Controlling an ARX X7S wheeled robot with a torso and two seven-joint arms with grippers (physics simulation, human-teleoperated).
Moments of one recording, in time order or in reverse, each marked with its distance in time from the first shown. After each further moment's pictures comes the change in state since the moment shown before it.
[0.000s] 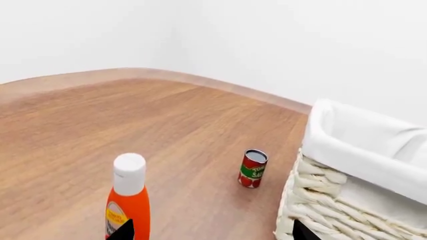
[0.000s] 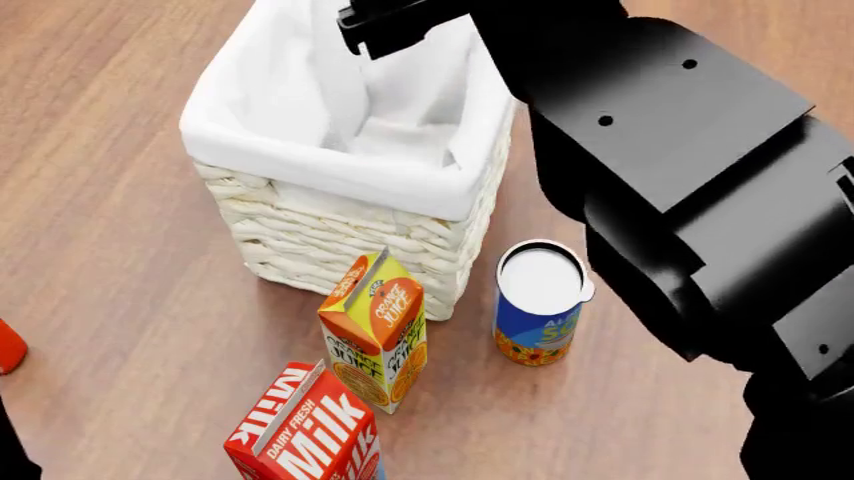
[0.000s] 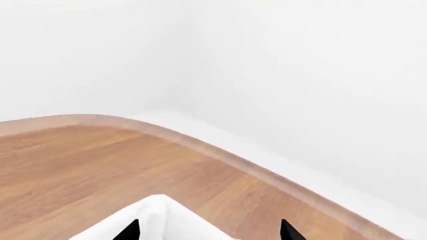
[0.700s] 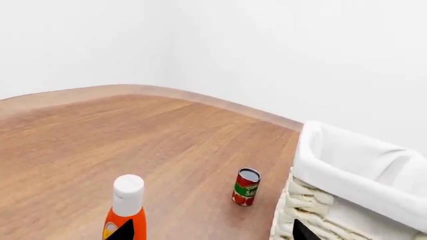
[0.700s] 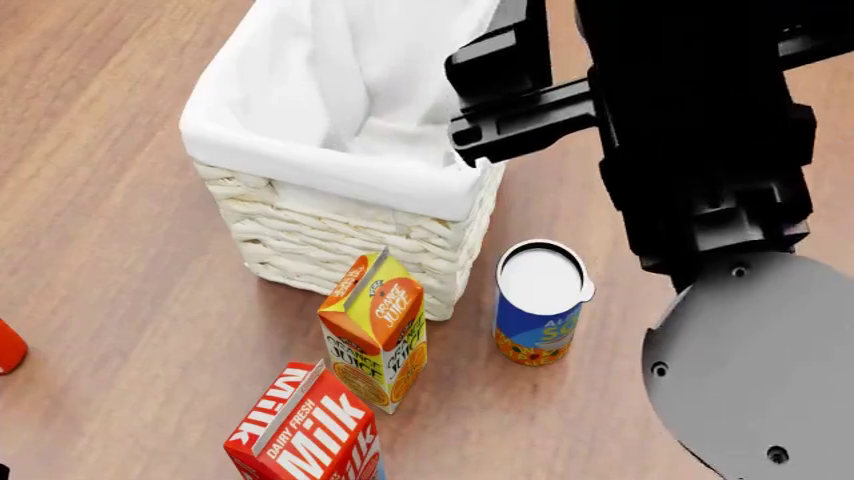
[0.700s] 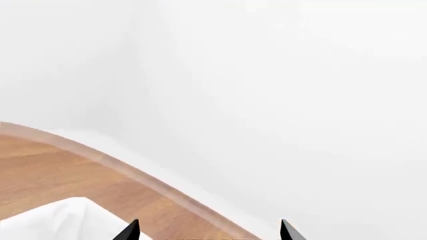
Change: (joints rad) left arm 0.041 -0.028 -0.046 0.066 -0.034 0.035 0.005; right arm -0.168 0.378 0.067 -0.702 0.060 0.148 0.428
